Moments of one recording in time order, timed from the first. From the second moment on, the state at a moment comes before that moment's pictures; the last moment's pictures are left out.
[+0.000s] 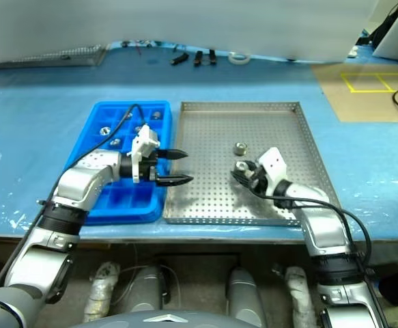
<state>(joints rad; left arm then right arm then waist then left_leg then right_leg) -0.59 0.44 -0.12 0.14 -0.35 0.46 -1.17 -0.28 -0.47 0.02 -0.09 0.24 0.39 0.74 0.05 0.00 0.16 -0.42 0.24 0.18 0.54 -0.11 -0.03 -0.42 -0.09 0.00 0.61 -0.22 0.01</state>
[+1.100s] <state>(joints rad) 0.05 0.55 0.36 -0.55 -0.59 0.66 -0.63 -1.02 -0.03 0.20 1.03 0.05 -0.14 0.82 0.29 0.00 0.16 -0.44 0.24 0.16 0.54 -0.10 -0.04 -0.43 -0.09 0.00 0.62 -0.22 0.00</state>
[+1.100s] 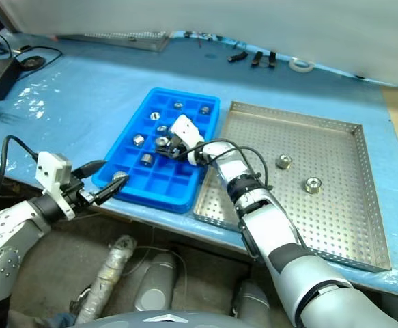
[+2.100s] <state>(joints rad) -0.29 0.56 0.10 -0.25 -0.57 0.61 -0.75 -0.92 -0.24 0.05 0.65 0.05 0.09 0.71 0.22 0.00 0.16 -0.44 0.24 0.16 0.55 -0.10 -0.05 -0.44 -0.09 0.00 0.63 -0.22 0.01</state>
